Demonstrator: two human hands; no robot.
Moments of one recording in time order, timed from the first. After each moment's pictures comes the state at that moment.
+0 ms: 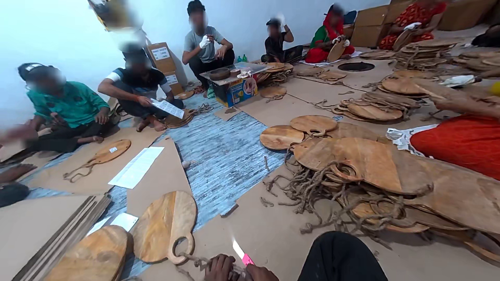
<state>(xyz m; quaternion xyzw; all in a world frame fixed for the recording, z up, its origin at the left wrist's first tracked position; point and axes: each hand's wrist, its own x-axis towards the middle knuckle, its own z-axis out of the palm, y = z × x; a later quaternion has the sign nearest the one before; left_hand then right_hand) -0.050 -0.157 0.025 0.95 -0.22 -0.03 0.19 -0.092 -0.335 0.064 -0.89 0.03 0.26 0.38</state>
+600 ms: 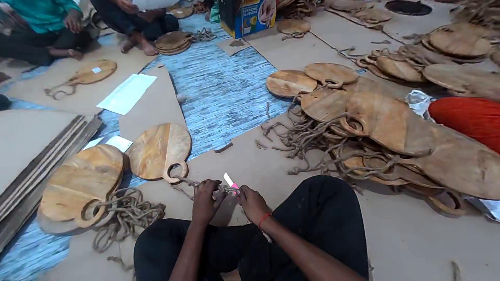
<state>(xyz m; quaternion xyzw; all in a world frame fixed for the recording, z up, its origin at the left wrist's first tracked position) -0.045 -0.155 0.018 0.93 -0.18 0.08 0.32 -0.078 -0.351 0.064 -0.86 0.11 0.27 0.41</state>
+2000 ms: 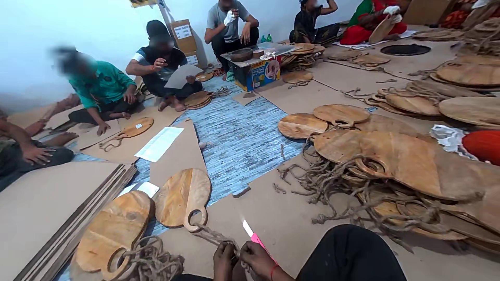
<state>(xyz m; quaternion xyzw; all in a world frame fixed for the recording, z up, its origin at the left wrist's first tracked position) -0.074 -0.173 0.022 0.60 0.27 -0.09 0.75 -0.072 -0.314 0.009 -0.71 0.05 0.29 0.64</state>
